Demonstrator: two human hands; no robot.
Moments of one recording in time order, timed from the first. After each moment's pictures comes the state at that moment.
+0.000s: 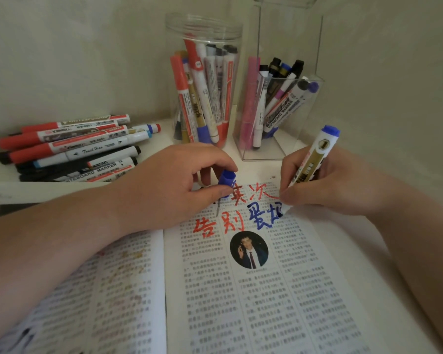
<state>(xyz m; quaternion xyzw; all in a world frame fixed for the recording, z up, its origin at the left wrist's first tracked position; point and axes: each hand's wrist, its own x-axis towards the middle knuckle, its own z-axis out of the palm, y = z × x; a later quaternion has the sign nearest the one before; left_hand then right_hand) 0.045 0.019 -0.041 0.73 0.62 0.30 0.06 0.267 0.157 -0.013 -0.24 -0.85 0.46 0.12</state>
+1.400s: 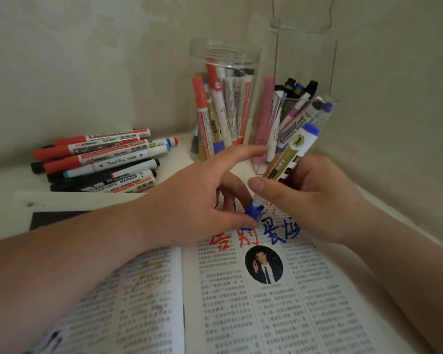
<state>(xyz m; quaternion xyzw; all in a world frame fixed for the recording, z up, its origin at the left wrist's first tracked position) 0.064 0.008 -0.023 0.65 0.61 0.37 0.23 0.232 0.124 -0.024 -0.16 -0.86 0.42 0.25</state>
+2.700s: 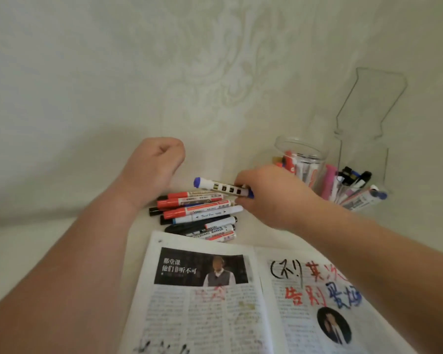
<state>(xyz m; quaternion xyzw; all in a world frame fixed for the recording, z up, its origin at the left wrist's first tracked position) -0.097 -0.069 0.037 0.48 0.67 0.57 -0.02 0.075 0.073 0.055 -0.19 -0.98 -0.03 0.09</state>
